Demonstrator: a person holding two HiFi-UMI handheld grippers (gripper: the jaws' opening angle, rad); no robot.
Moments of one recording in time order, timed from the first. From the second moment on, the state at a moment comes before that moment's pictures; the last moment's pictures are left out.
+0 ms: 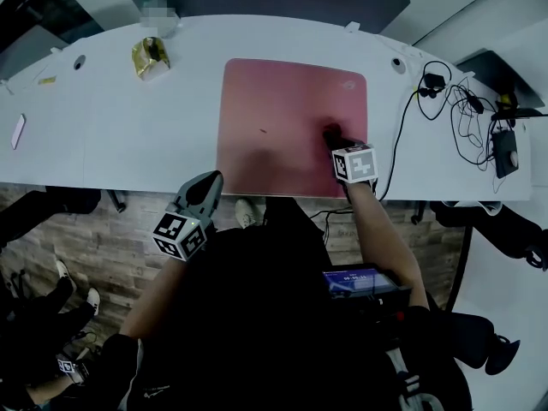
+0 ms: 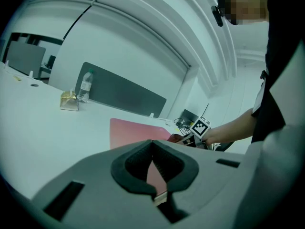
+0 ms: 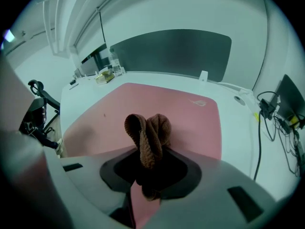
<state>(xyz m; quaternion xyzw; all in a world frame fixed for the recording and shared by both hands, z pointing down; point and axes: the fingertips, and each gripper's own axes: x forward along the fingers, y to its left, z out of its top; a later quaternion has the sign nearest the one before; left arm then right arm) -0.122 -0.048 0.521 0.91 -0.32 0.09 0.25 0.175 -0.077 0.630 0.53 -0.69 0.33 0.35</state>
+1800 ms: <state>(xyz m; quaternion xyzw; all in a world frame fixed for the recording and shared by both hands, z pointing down) -0.268 -0.013 0.516 0.83 -0.50 0.04 0.26 -0.107 -0.145 0.626 0.34 -0.82 0.35 0.30</state>
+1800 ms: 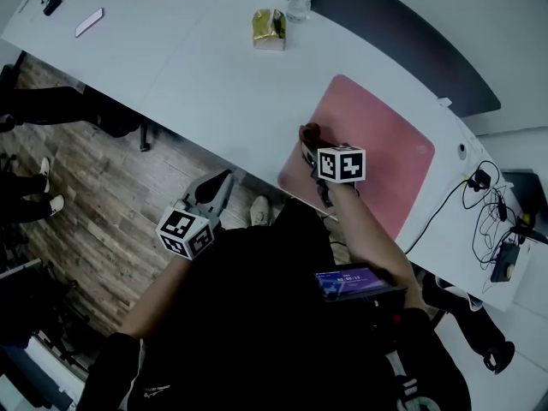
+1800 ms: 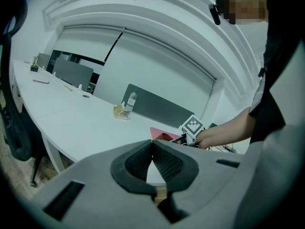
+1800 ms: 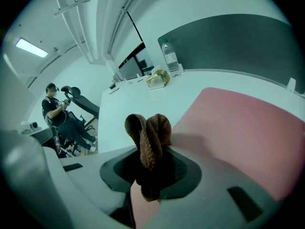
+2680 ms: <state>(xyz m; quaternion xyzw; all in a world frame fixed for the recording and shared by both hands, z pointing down) -0.257 -0.020 0.516 0.81 -0.51 0.06 0.27 -0.101 -0.212 0.623 0.34 -0.83 0.34 0.28</state>
